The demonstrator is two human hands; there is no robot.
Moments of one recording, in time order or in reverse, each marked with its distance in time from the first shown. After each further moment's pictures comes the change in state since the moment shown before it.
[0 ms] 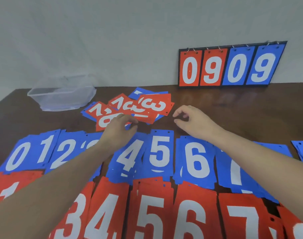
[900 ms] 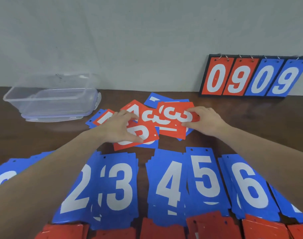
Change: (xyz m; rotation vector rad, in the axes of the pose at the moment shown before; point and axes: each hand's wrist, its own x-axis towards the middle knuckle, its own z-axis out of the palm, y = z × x) left_hand 0.125 -0.126 -0.052 0.214 -0.438 0.175; right_hand 0.112 -0.020 0.050 -0.353 -0.036 0.361
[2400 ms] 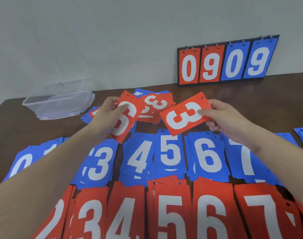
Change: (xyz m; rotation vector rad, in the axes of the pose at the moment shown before) left_hand -0.073 0.133 0.005 -0.859 0.417 -0.246; right_hand -0.130 0.087 -0.057 1.059 -0.100 0.076
